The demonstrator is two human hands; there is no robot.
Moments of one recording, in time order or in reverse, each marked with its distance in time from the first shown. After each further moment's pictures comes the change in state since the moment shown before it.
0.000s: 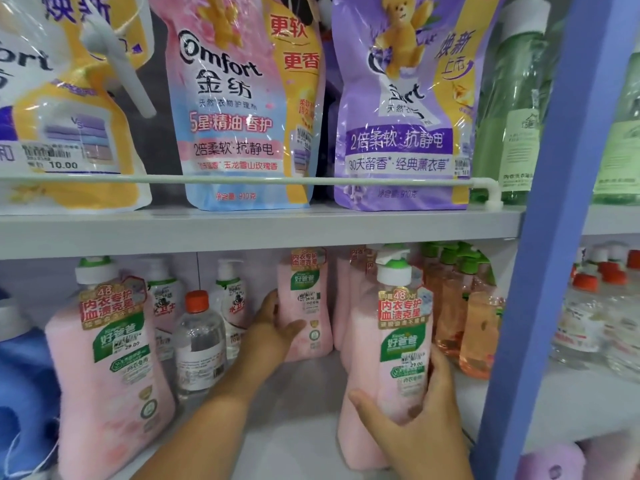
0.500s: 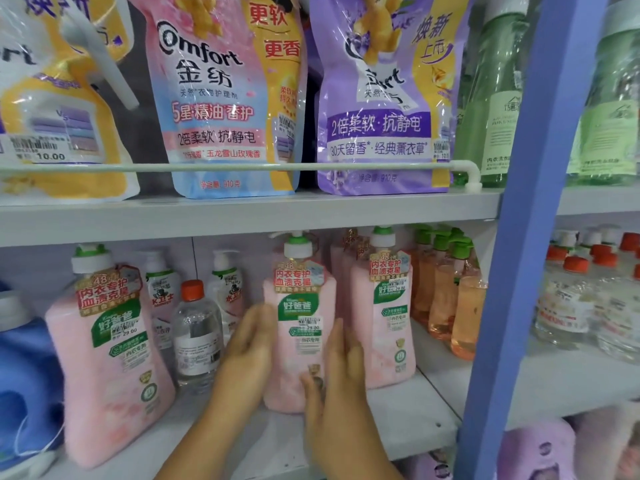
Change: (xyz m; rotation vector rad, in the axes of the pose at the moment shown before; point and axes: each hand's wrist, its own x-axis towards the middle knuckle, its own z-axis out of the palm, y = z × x) left_hand -0.099 0.041 -0.025 -0.247 0.108 0.025; right_hand -0.016 0.007 0.065 -0.253 -0.240 -0.251
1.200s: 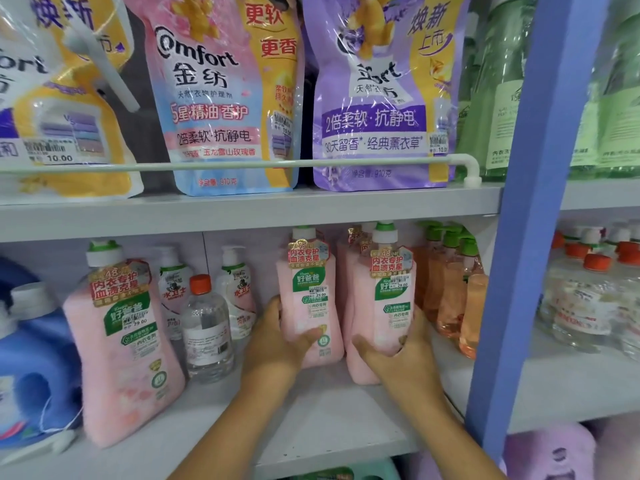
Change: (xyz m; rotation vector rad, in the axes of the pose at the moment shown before) left_hand 0.022 -0.024 0.034 0.367 0.036 -0.085; right_hand 0.053 0.081 -0.054 0.205 0.209 0.244
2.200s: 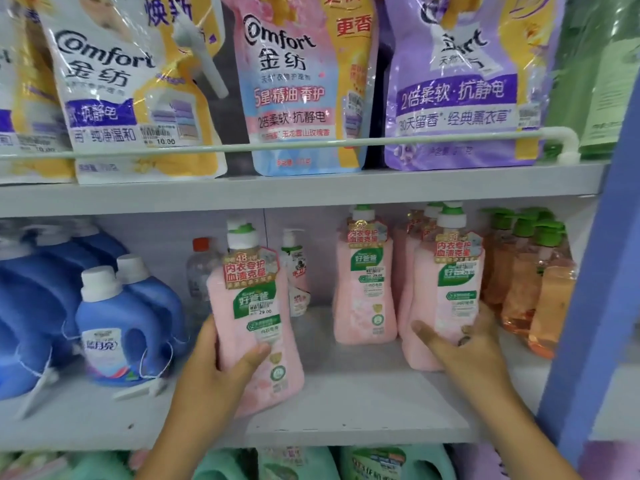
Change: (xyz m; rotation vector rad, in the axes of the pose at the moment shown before) left_hand -0.081 -0.043 -0.142 -0.120 0.178 0.026; right_hand -0.006 -0.018 -0.008 0.191 -0.086 0.086
